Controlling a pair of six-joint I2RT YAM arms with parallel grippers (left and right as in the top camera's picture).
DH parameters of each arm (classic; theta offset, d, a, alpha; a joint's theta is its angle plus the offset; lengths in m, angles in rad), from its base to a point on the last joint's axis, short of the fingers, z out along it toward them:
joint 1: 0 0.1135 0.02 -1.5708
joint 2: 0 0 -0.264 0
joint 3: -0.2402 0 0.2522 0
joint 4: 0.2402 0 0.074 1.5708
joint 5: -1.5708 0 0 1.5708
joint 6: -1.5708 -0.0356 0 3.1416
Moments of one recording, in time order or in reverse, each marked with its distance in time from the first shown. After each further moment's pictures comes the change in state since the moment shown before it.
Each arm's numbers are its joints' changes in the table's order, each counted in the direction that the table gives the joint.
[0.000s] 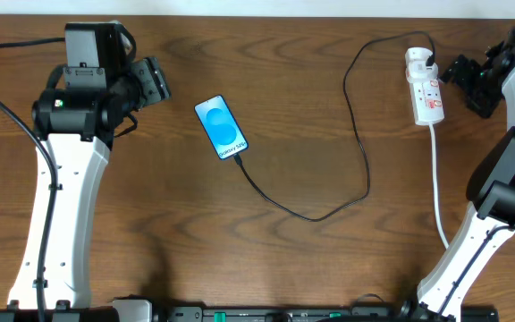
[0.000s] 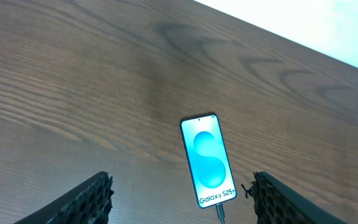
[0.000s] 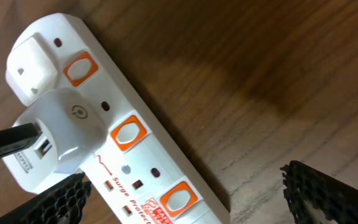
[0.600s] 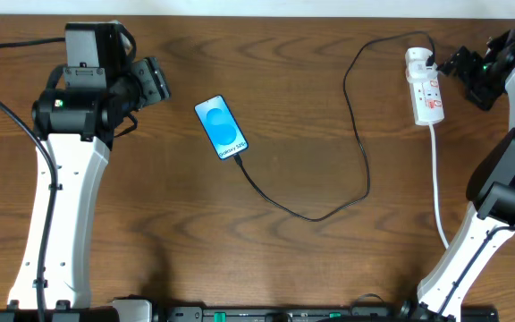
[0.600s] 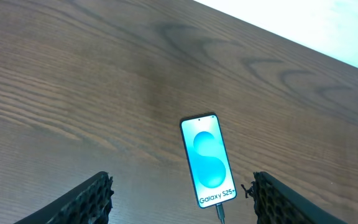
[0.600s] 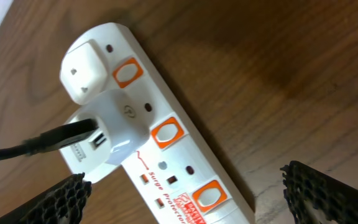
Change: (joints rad) left arm 0.000 0.000 0.000 0.000 0.000 0.000; right arm 0.000 0.000 -0.046 0.008 0.077 0.014
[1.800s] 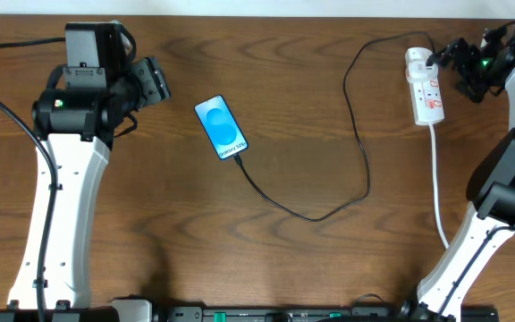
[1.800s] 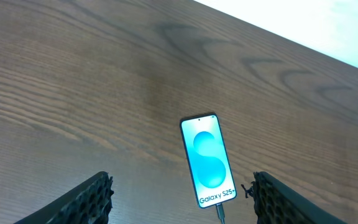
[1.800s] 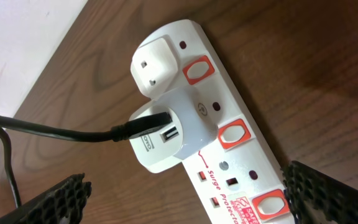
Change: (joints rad) left arm 0.000 0.000 0.000 0.000 0.000 0.000; right arm 0.000 0.000 -0.004 -0.052 0.192 0.000
